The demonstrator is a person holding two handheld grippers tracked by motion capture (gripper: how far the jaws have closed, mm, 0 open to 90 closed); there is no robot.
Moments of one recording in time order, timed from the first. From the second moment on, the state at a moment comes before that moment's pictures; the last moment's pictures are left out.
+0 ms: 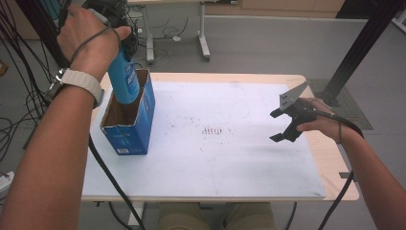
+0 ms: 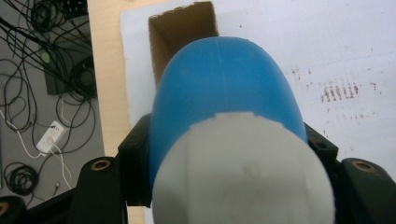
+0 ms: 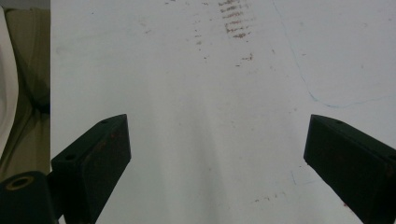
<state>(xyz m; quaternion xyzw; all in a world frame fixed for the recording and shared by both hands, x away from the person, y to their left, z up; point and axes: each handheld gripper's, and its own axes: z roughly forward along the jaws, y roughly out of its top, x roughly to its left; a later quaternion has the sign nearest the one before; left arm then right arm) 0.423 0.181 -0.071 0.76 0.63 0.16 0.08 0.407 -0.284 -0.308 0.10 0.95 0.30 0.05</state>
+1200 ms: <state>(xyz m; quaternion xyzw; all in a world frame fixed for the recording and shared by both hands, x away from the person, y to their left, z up) 0.434 0.208 -0.113 0.74 0.65 0.15 0.07 0.407 -0.282 -0.314 0.10 0.95 0.29 0.04</state>
